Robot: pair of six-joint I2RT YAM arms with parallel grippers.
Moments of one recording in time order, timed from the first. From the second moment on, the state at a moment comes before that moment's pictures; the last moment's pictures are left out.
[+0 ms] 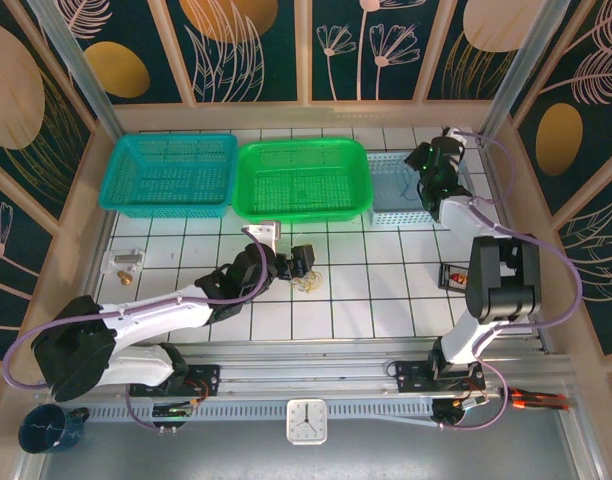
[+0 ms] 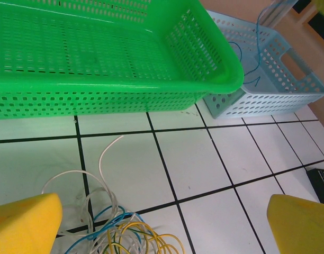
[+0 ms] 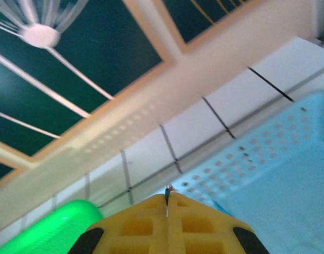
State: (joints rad) left arm -0.92 1.27 0.59 0.23 -0.31 -0.67; right arm 0.07 1.69 1.10 0.23 0.13 0.59
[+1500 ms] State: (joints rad) left arm -0.74 1.06 0.35 0.28 -0.32 -0.88; right arm 0.55 1.35 0.73 0.12 -0.13 0.62
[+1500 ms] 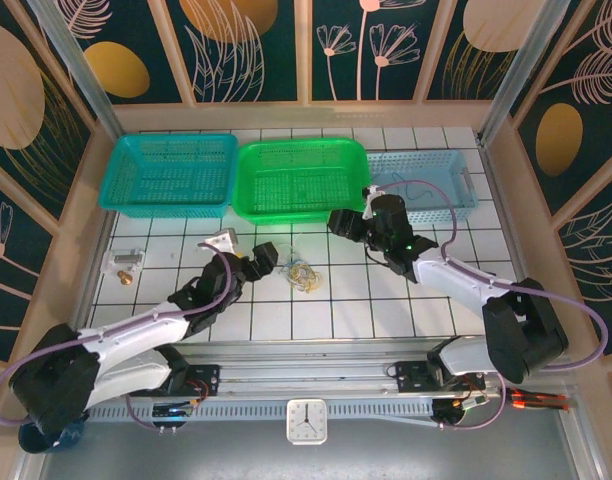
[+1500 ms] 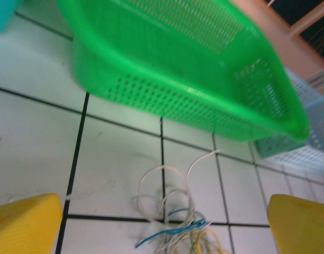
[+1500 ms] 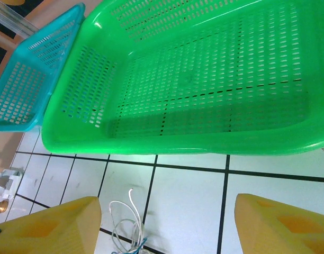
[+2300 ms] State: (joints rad) left arm -0.72 1.11 0.42 0.19 -0.25 -0.79; right arm 0.54 1.51 1.08 -0.02 -0.22 0.52
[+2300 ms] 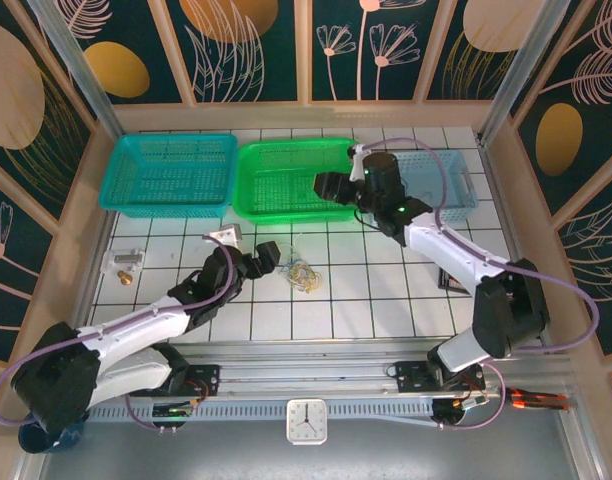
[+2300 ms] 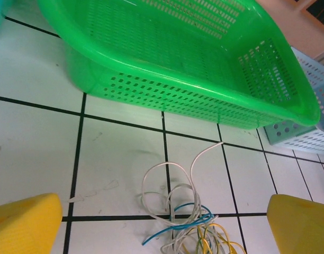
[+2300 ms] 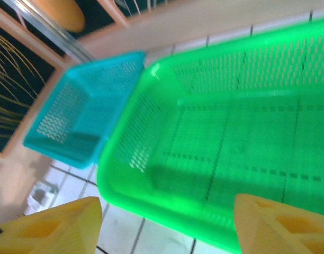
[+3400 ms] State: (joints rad) left arm -0.72 1.21 0.43 0.19 -0.16 -0.77; right arm 0.67 1.87 1.06 0.04 -0.26 0.57
